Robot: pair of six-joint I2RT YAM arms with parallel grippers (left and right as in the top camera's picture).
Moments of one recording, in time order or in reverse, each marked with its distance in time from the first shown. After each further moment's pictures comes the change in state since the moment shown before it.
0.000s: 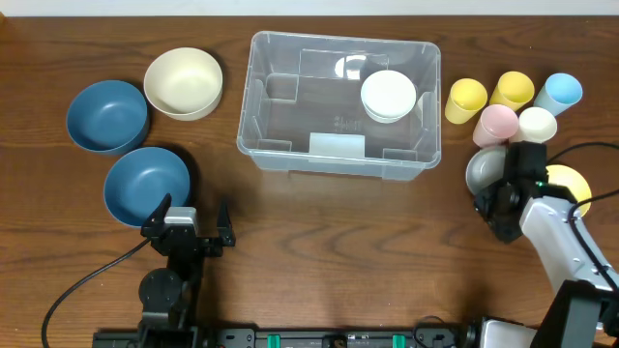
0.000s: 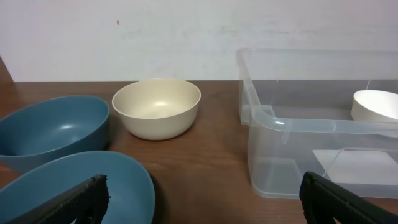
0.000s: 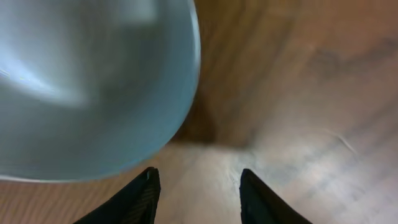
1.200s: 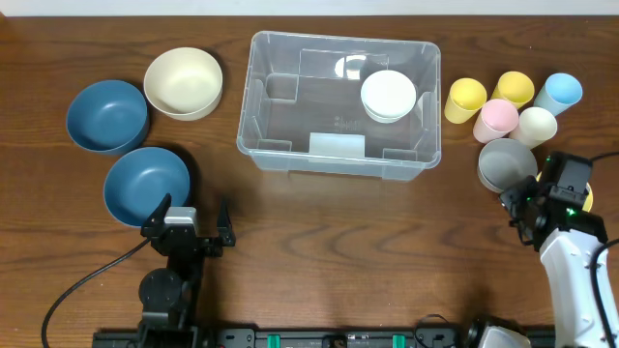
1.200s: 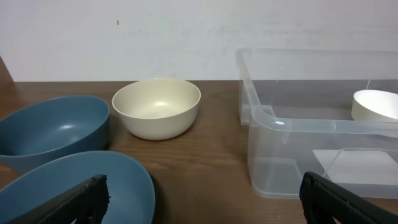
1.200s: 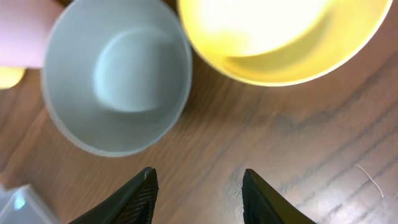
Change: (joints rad) left arm 0.000 0.000 0.000 0.000 0.000 0.000; right arm -0.148 -0.212 -0.025 0.043 -0.035 -0.124
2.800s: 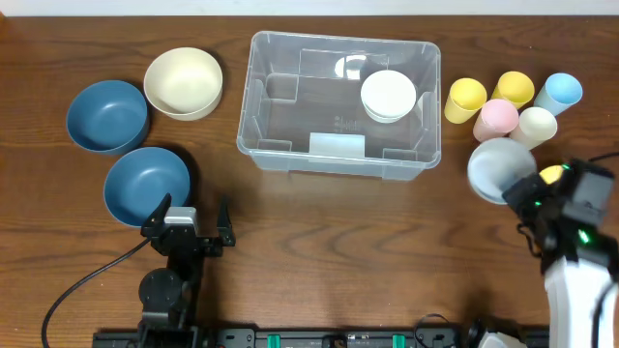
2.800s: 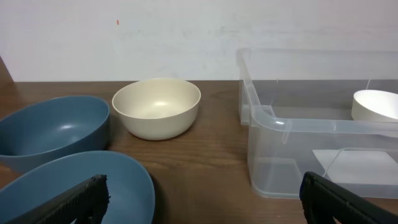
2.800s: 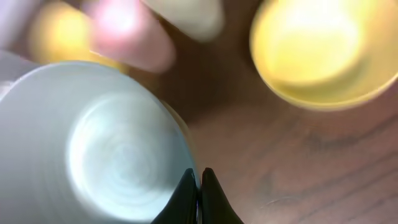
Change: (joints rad) left arm 0.000 0.000 0.000 0.000 0.000 0.000; right arm -0.008 -0.235 0.049 -0.078 -0.139 -0.133
